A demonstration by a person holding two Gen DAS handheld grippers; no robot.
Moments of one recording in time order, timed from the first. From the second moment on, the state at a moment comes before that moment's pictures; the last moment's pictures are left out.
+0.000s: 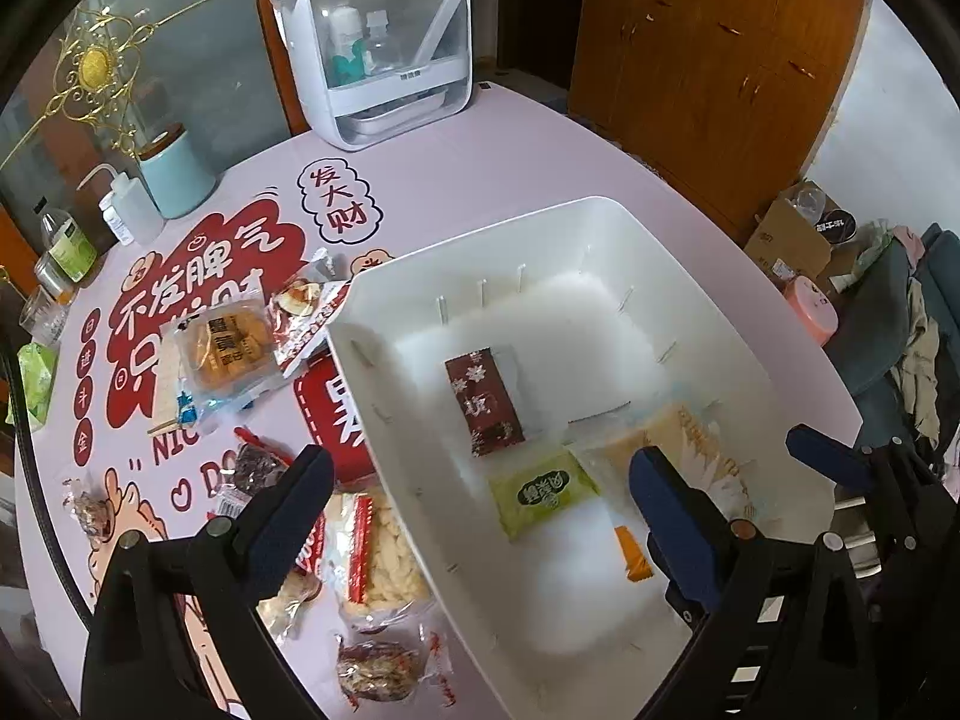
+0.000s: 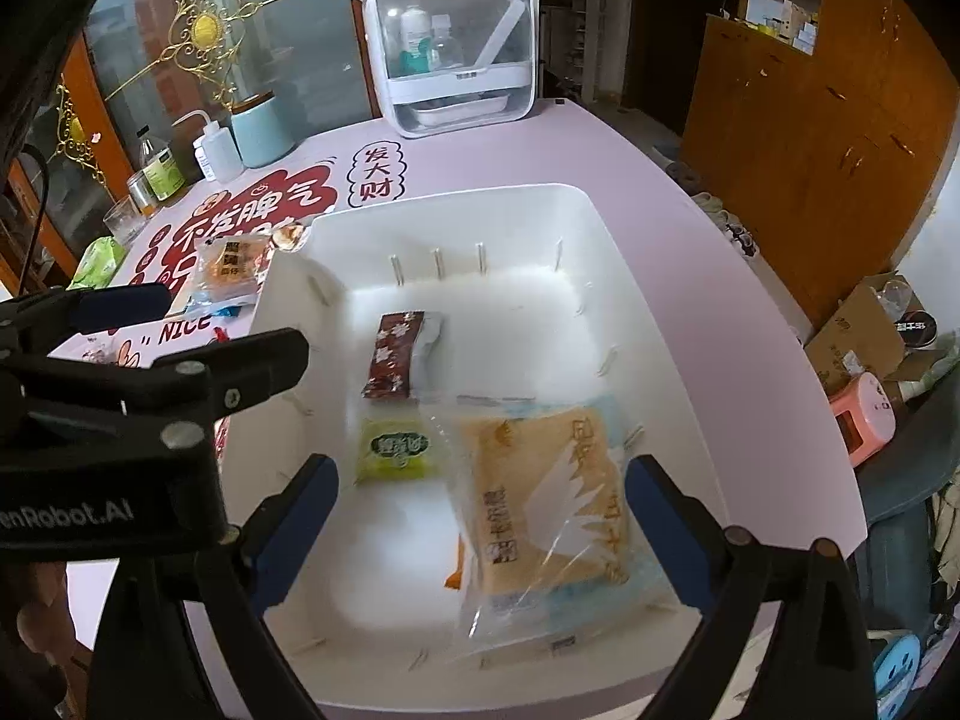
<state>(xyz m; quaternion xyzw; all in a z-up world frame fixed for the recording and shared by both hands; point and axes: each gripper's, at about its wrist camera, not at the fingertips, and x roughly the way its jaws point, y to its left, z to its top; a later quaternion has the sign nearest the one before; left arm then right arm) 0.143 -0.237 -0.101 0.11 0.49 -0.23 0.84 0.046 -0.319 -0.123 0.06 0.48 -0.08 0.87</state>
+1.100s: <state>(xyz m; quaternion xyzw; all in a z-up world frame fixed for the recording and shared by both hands) 0.097 -0.098 -0.038 0.16 0.43 -0.23 0.86 0.026 -0.234 -0.076 0.12 0.43 -0.13 0.89</state>
